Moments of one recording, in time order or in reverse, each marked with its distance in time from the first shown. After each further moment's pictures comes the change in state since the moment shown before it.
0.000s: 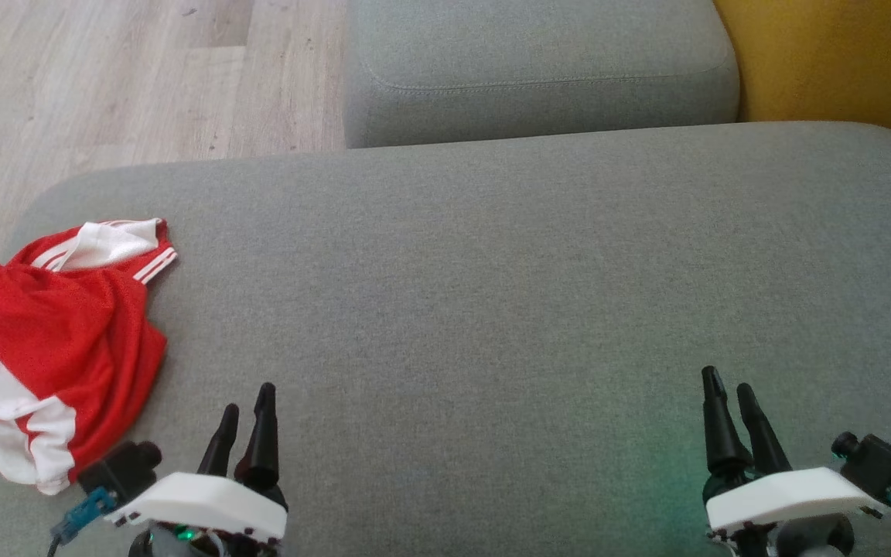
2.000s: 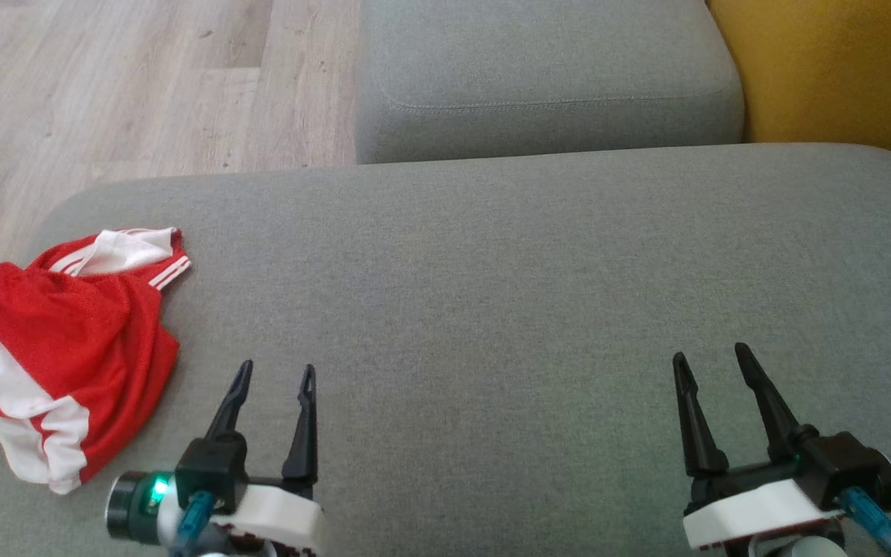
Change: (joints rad) left arm 0.014 0.022 -0.100 -0.105 0.703 0.114 -0.157; right arm 0.023 -0.001 0.001 -0.116 -0.669 0.000 -0.162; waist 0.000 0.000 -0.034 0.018
